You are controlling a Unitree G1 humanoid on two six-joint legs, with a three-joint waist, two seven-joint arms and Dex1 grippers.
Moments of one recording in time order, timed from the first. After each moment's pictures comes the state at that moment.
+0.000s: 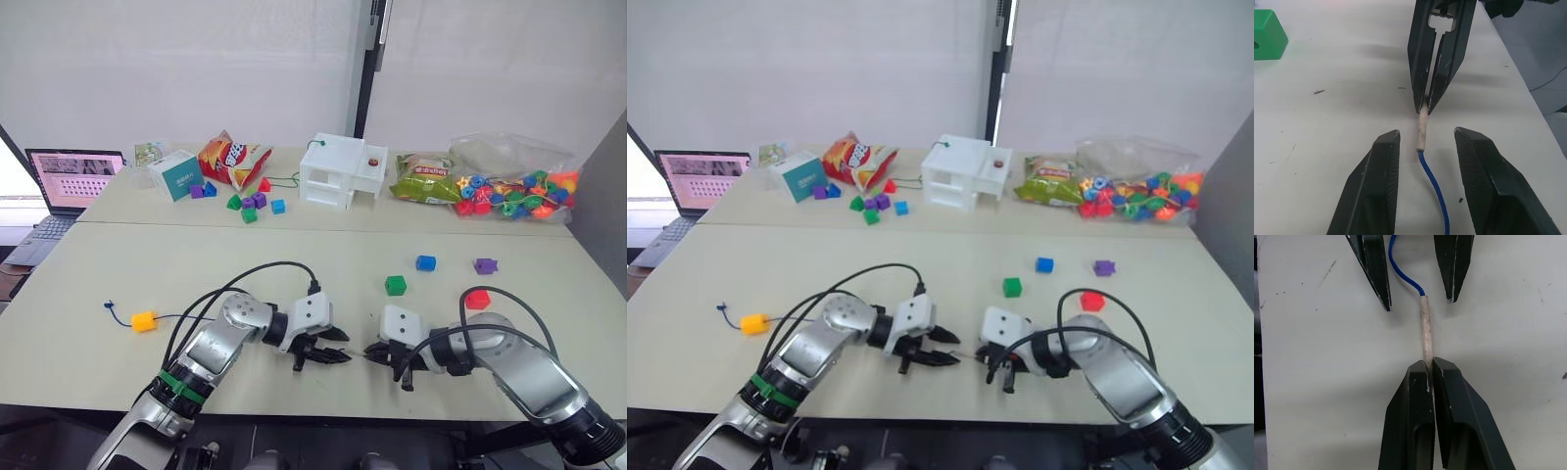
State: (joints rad) left arm -0.54 0.43 -0.42 0.04 -0.15 0.33 -1.19; right arm -0.33 -0.80 0.34 -0.41 0.16 0.65 0.99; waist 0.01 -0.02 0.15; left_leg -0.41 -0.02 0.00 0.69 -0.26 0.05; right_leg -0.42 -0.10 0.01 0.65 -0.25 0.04
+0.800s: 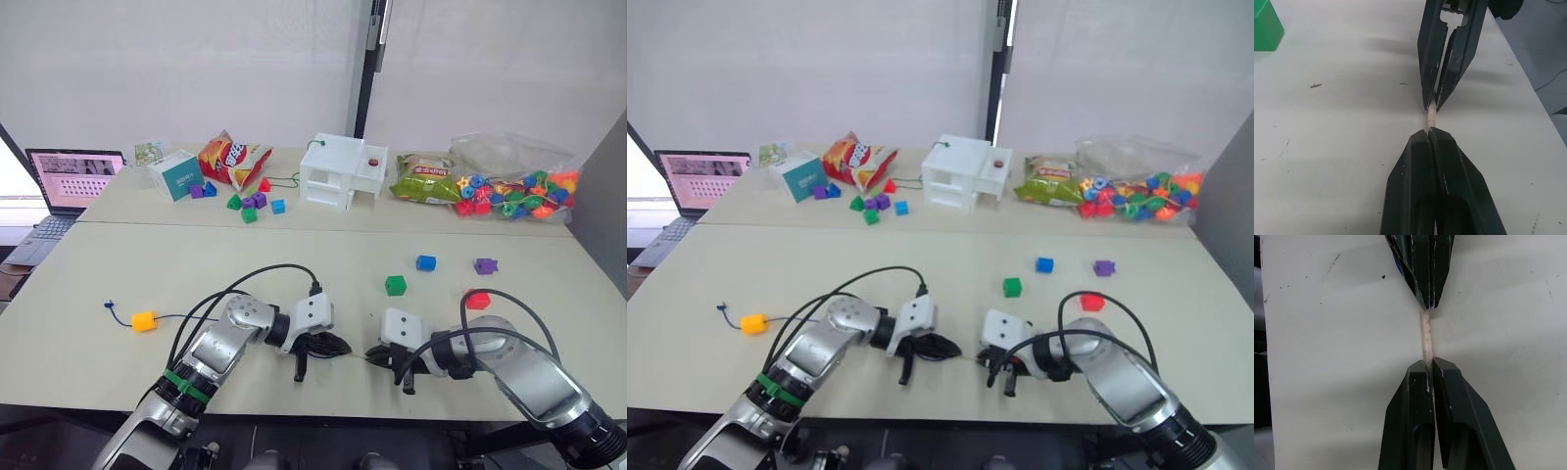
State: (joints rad) left arm -0.54 0.41 -0.42 0.08 -0.15 0.33 -1.19; right arm -0.31 -0.81 0.34 -0.42 0.16 0.66 0.99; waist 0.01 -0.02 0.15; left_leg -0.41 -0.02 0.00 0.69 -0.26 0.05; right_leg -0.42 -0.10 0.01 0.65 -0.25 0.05
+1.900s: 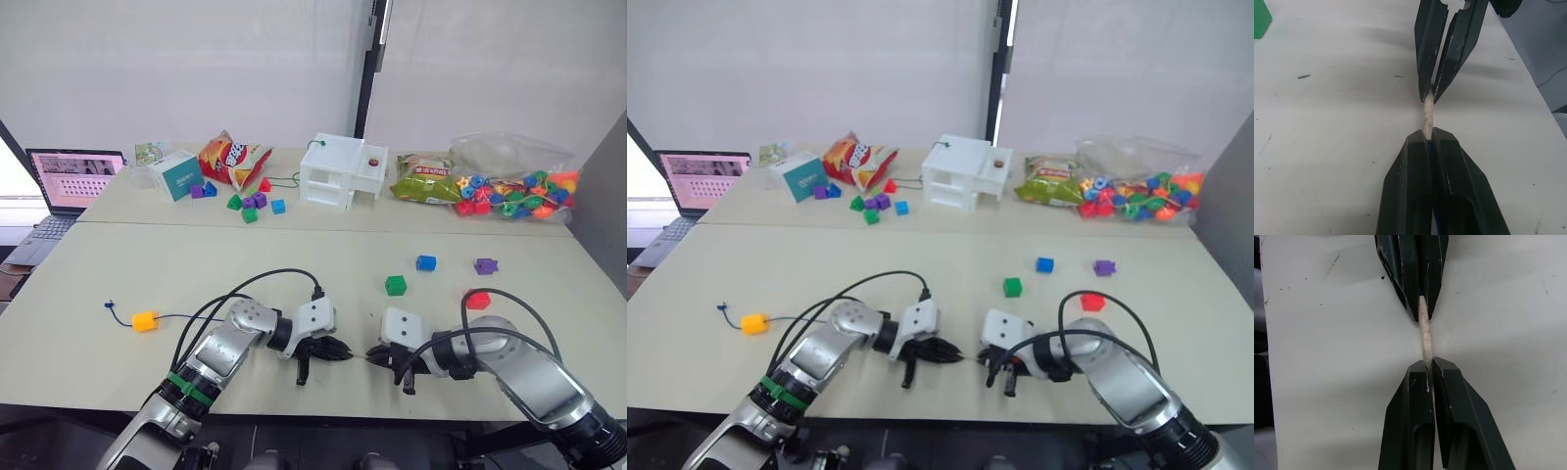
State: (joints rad) left arm -0.53 0.39 -0.43 0.10 -0.13 0.34 -1.18; right arm -0.30 -0.82 0.34 -0.45 0.17 0.69 0.98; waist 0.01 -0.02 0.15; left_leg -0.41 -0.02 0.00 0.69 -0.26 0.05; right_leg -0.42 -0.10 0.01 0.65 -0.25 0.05
